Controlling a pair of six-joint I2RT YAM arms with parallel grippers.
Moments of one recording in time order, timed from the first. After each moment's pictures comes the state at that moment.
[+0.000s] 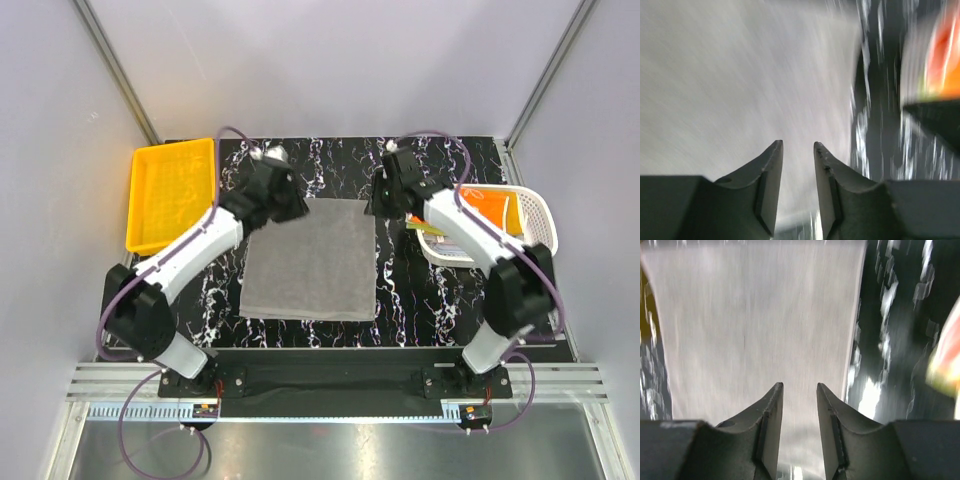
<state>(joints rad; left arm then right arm) -0.60 1.52 1.26 -0.50 -0.06 -0.69 0.48 1.62 1.34 -0.57 0.01 0.54</state>
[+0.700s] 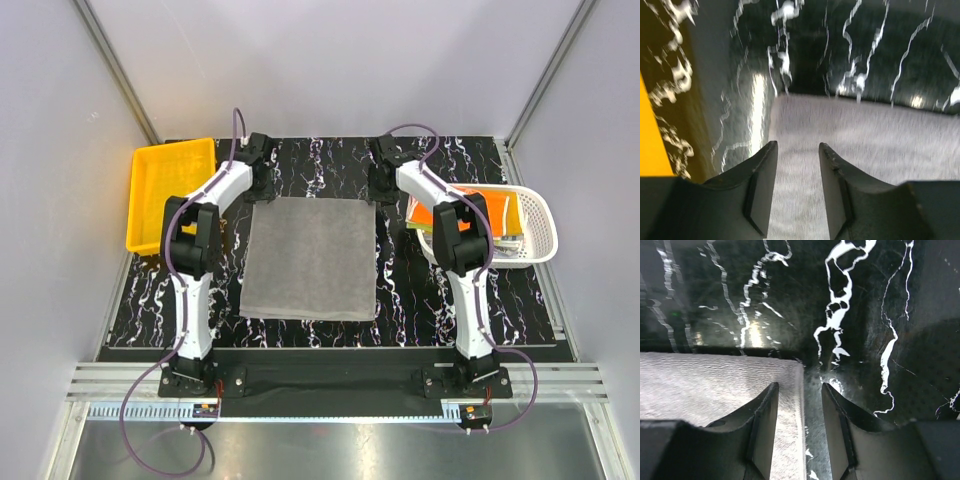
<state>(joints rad) -0.25 2.18 1.80 -0.70 -0.21 -0.36 0.35 2.29 1.91 -0.67 0.10 0.42</state>
